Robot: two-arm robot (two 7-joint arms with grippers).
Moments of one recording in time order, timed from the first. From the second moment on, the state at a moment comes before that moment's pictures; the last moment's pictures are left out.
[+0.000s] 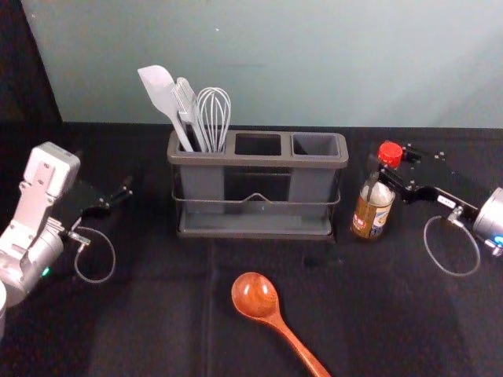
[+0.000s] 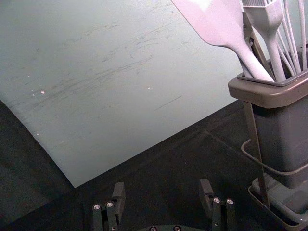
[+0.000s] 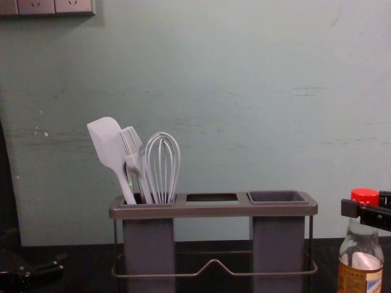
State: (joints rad) left arm -0.20 0.60 0.45 -1.41 -0.25 -0.12 0.03; right arm 0.36 0.57 -0.34 -1.27 0.55 -0.13 0.70
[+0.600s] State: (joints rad) left arm -0.20 0.60 0.45 -1.41 -0.25 -0.12 0.03; right arm 0.36 0.57 -0.34 -1.27 0.55 -0.13 0.70
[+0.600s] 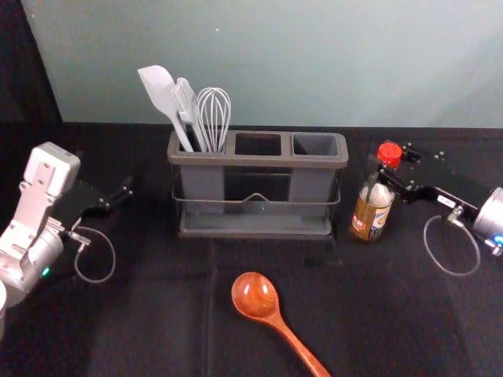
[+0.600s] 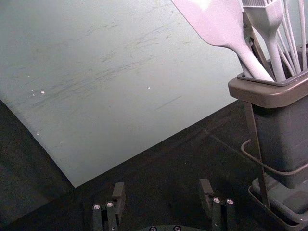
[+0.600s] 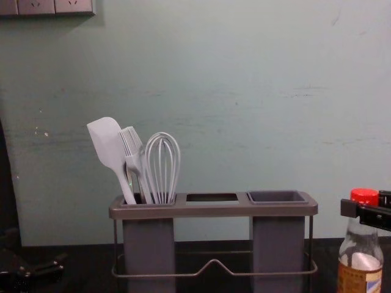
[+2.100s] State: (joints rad) left arm -0.20 0.60 0.45 -1.41 -0.25 -0.12 0.03; right arm 0.27 0.64 -0.27 -1.44 0.57 -0.13 0.65
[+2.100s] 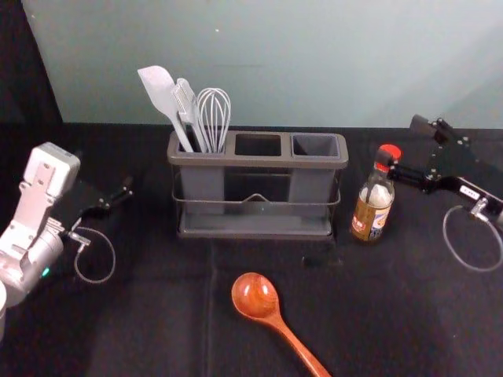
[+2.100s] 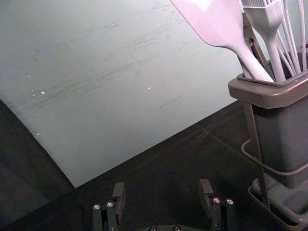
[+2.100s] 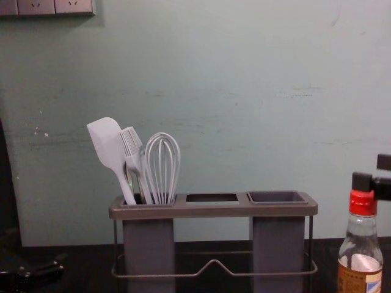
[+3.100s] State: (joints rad) left arm -0.20 0.60 0.45 -1.41 -0.25 -0.12 0.03; right arm 0.05 0.83 -0.17 -1.92 0.61 0.08 0.54
